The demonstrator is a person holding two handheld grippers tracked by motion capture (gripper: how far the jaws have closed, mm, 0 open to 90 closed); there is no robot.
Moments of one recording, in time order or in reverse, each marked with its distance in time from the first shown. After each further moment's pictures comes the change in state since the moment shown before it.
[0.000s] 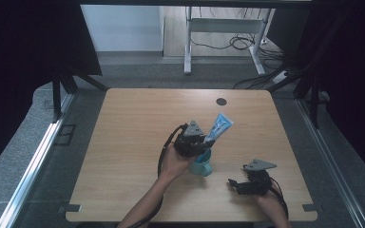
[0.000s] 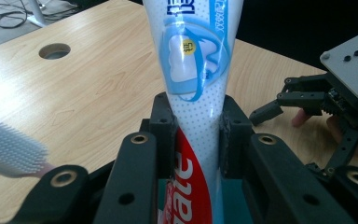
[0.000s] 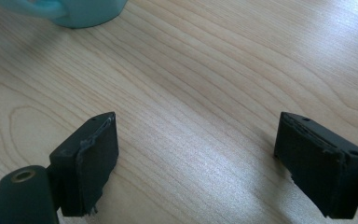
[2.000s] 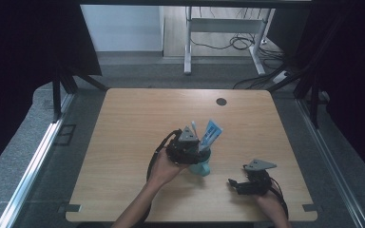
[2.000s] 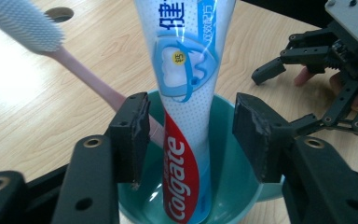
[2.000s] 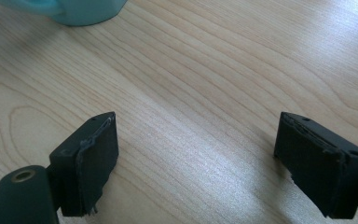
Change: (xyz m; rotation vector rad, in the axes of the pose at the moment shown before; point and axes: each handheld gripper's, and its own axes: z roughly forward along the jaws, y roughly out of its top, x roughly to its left) left arm -0.003 -0.014 -0.021 0.117 0.024 0.009; right arm 0.000 0.000 0.000 0.002 0.001 0.001
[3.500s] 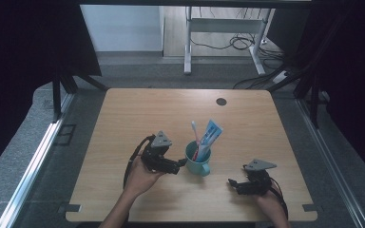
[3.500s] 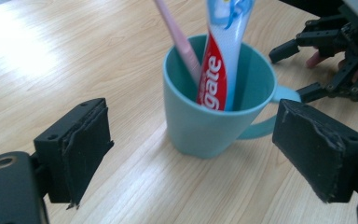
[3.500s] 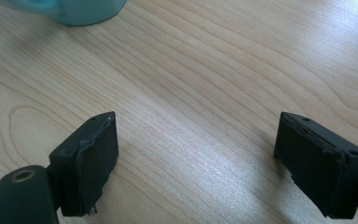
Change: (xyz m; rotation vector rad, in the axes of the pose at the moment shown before) left arm 0.011 -0.041 -0.062 -0.010 0.082 -0.089; right arm 0.000 0.000 0.000 -0.001 -0.002 0.001
